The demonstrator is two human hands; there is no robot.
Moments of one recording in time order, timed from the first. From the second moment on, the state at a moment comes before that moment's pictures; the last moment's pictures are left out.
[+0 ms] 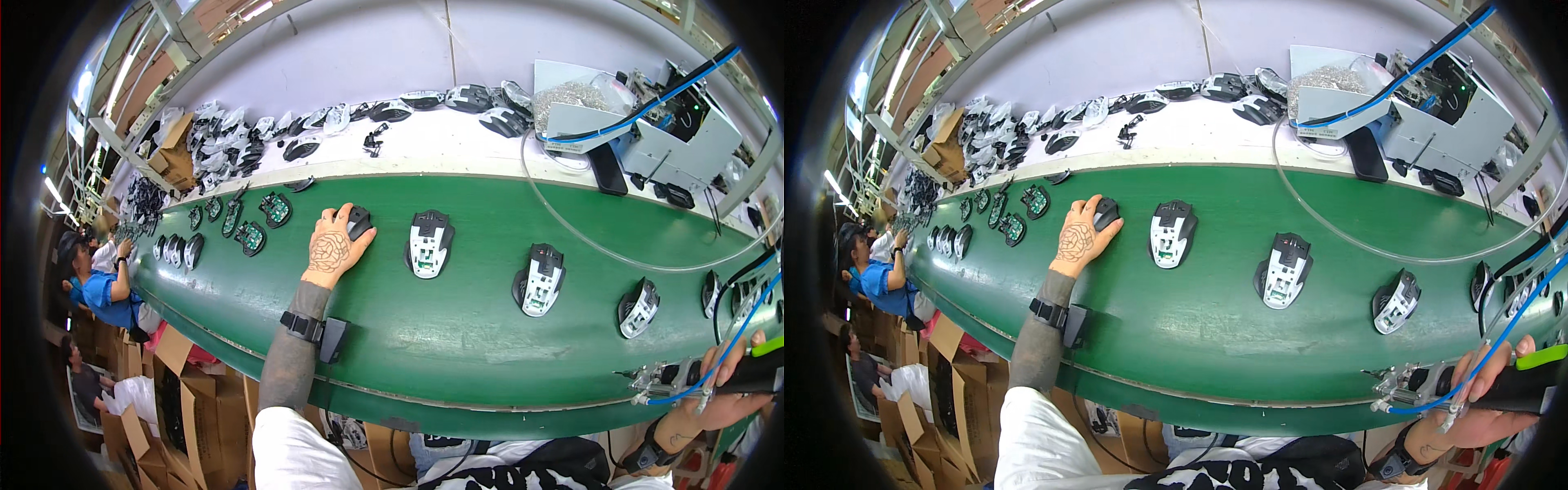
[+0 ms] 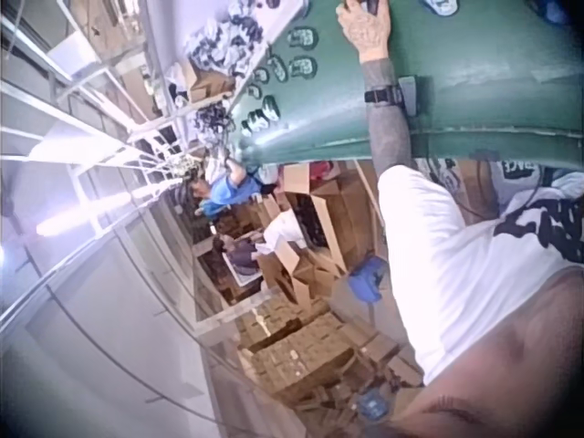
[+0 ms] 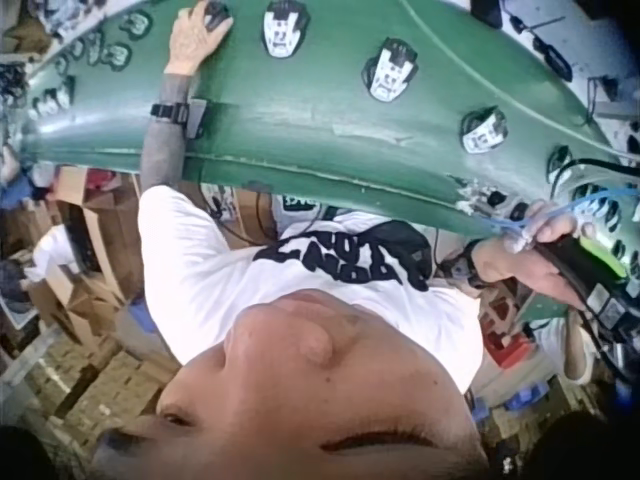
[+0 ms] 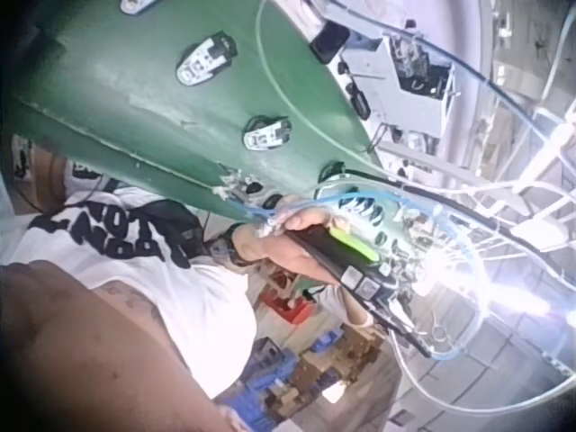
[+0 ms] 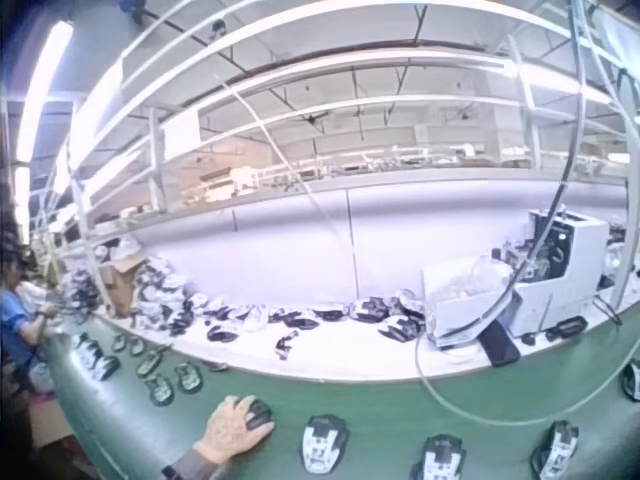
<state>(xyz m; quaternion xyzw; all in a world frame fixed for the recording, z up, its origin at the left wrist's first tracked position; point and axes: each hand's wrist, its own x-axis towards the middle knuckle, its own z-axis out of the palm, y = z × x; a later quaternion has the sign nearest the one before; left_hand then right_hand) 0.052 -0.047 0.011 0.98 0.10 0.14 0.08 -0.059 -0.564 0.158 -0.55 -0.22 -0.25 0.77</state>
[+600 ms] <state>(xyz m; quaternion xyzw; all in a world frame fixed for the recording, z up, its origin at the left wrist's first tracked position) 0.093 0.053 0.013 0.96 0.08 0.25 0.09 -0.037 -0.554 0.154 -0.56 -0.26 -0.25 0.75</state>
